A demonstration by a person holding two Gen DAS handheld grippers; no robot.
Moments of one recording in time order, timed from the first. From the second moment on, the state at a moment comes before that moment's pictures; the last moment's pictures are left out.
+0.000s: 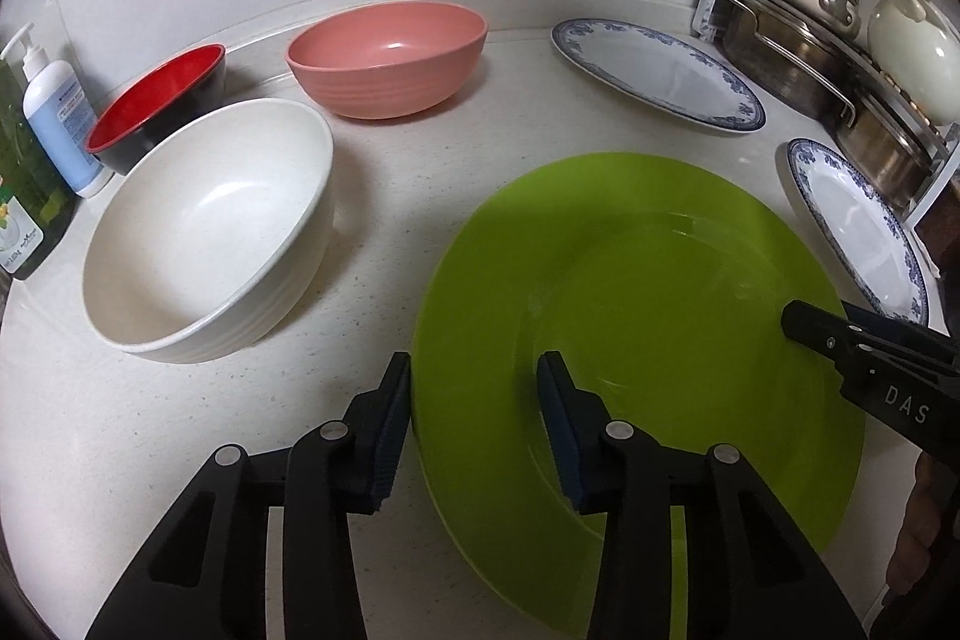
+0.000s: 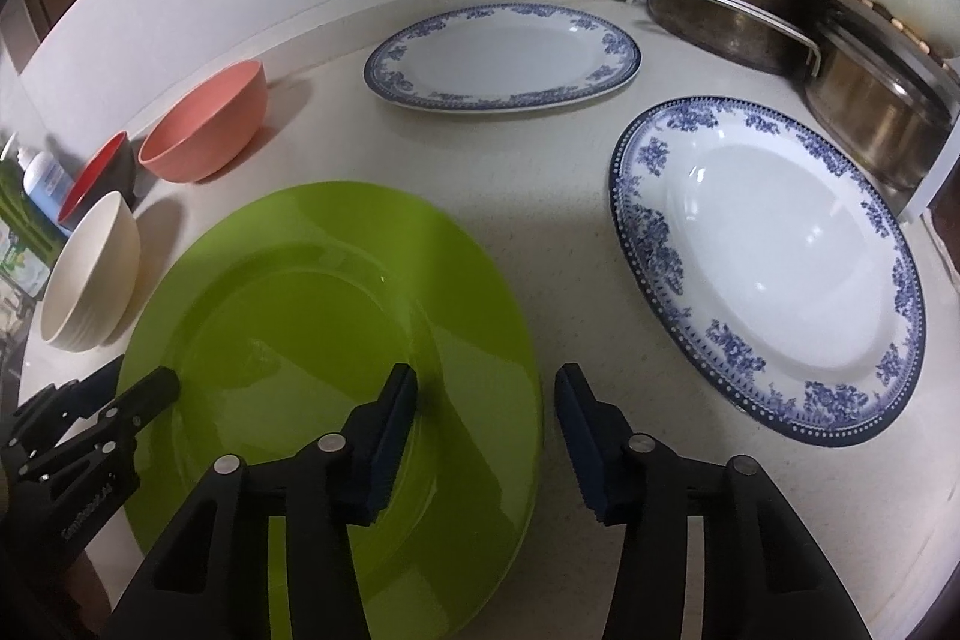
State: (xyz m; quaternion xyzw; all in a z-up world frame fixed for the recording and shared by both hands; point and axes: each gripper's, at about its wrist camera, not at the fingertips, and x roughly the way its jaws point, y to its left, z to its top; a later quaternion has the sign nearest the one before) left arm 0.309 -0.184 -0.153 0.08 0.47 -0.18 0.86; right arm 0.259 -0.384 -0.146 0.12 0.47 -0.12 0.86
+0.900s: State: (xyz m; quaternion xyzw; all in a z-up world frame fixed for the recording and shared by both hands) left arm 0.289 -0.159 -0.120 0.07 0.44 -0.17 0.88; right arm 0.246 -0.364 -0.115 0.12 0.47 -0.11 0.87
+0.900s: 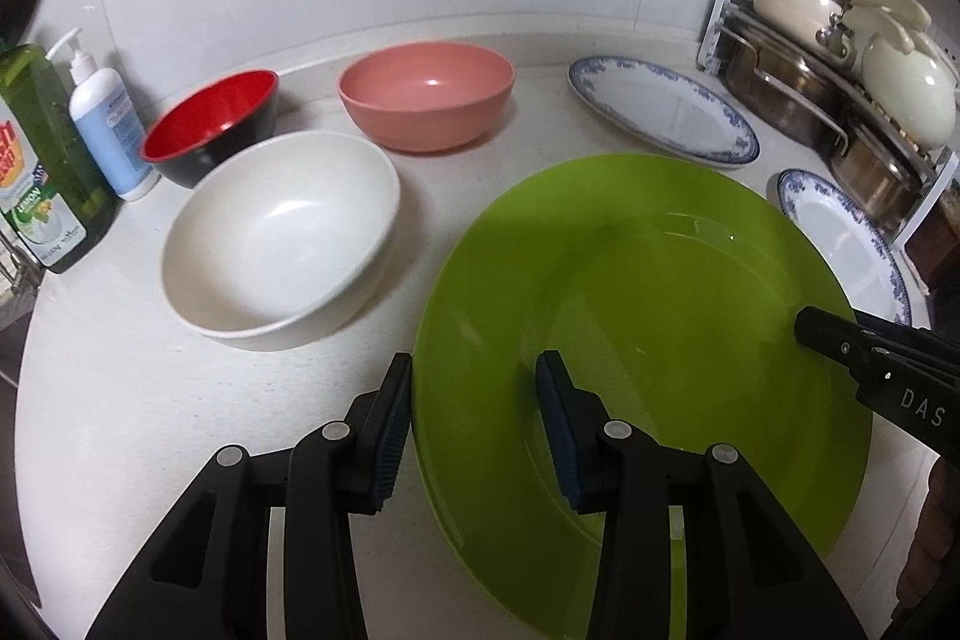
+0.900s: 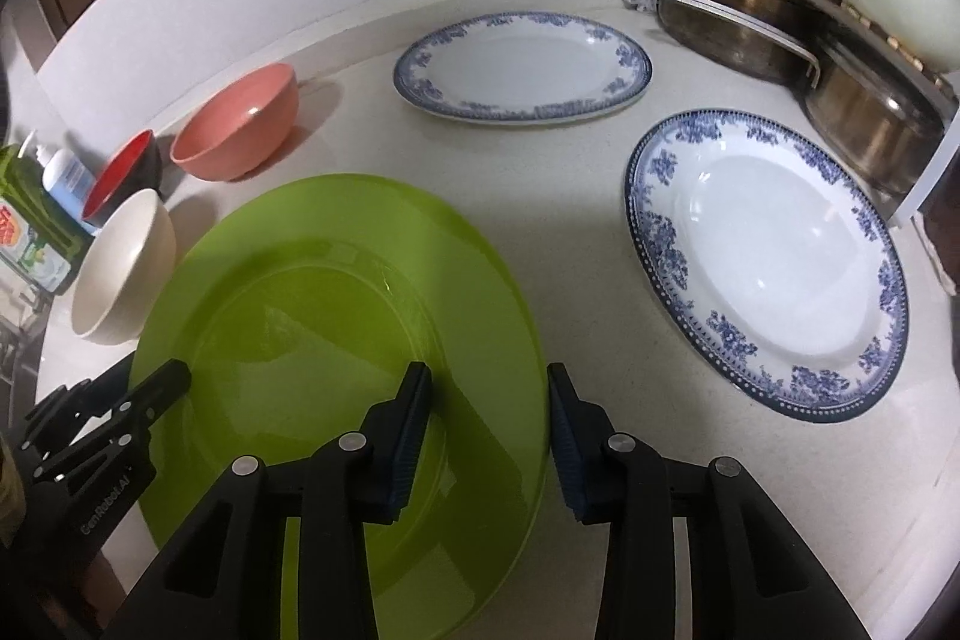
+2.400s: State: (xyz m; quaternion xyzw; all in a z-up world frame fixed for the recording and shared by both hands) left arm 0.220 0.070 -0.069 -0.01 0.39 0.00 0.92; right arm 0.233 -0.155 -0.062 0.04 0.44 0.04 0.90
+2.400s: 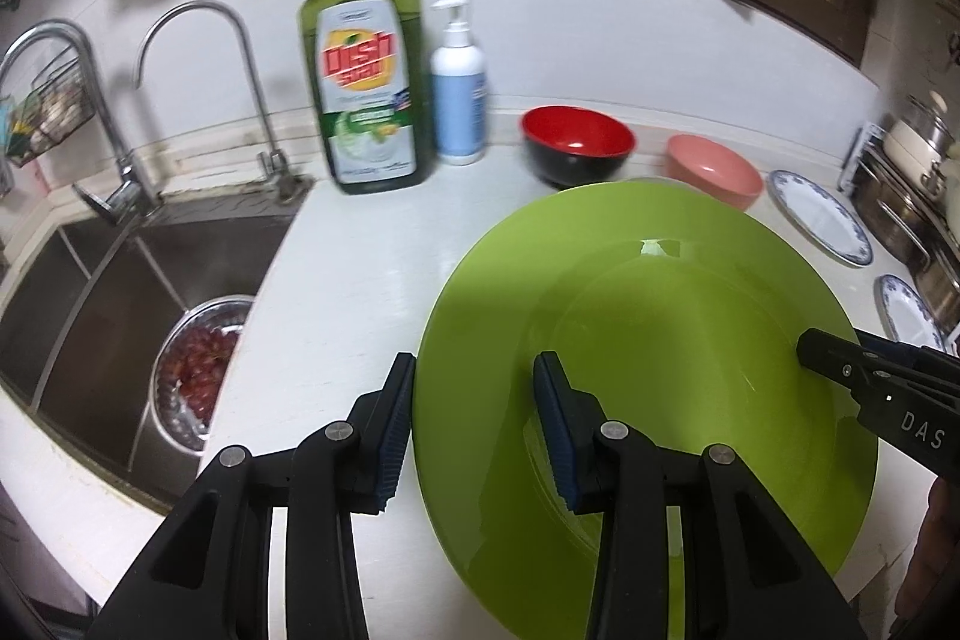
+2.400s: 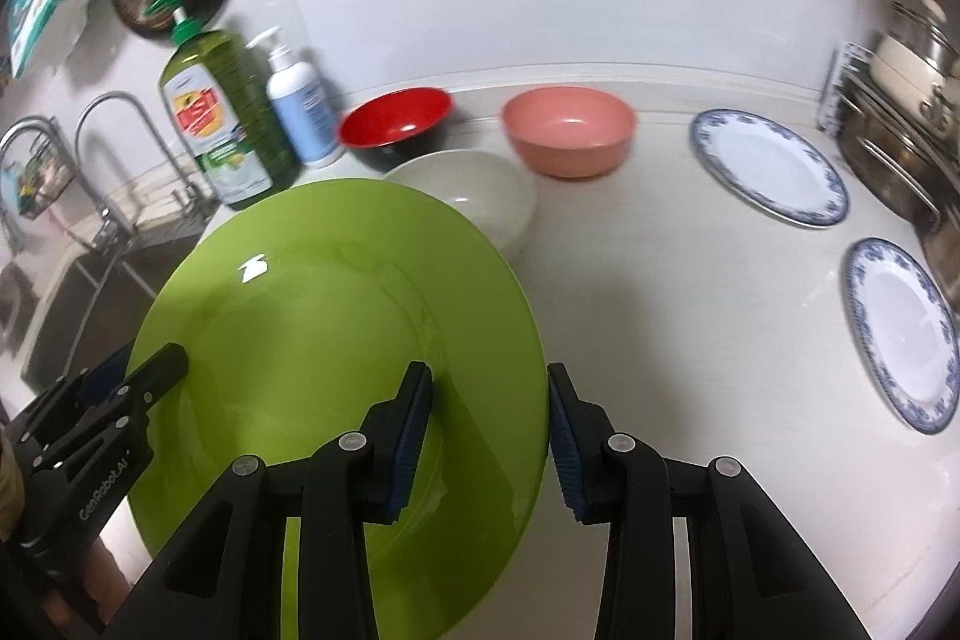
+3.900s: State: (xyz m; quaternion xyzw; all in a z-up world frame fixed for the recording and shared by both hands) left arm 0.249 0.128 -0.144 -0.02 0.47 0.04 0.88; right arm 0.276 -0.076 -0.141 0.02 0.52 0.08 0.85
